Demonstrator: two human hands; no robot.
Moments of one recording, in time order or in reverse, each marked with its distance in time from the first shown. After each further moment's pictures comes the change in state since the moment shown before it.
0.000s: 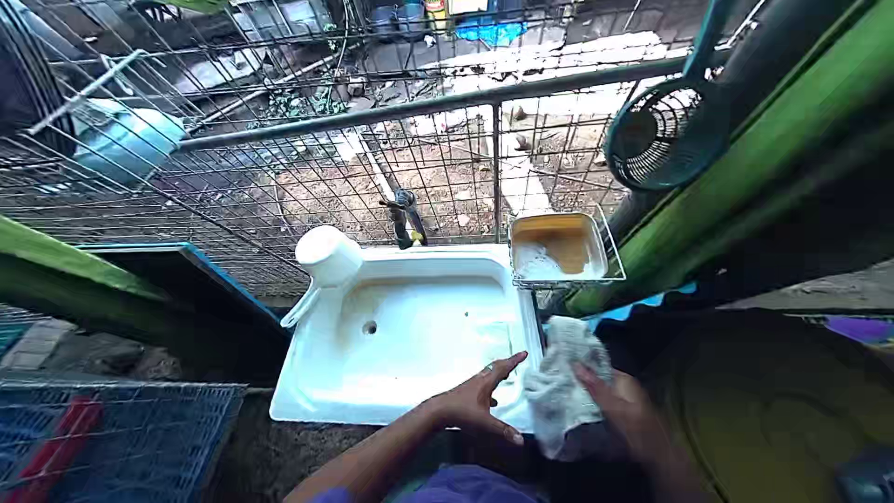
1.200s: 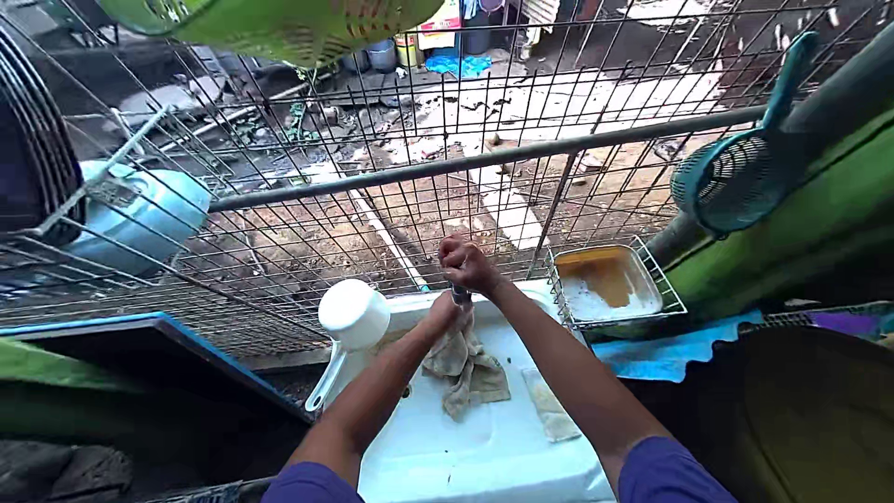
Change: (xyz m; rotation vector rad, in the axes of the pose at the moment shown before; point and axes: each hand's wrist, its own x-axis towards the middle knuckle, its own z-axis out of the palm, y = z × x) left_hand 0.044 -0.047 -0.276 0.548 0.440 -0.162; right_hand 0.279 -0.185 0.220 0.024 -0.194 -1.055
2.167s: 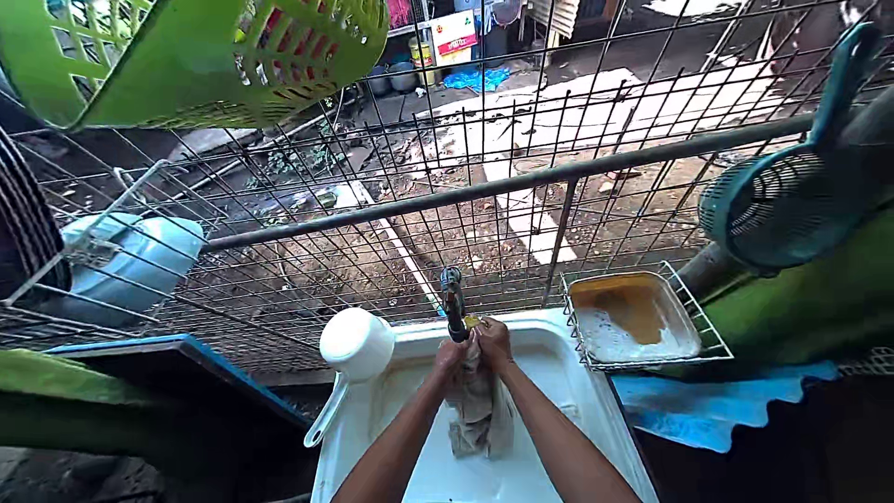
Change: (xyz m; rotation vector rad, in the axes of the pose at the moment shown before) left_hand -0.017 0.013 0.038 -0.708 0.223 -0.449; right_hand -0.111 0.089 0.054 0.070 0.371 0.980
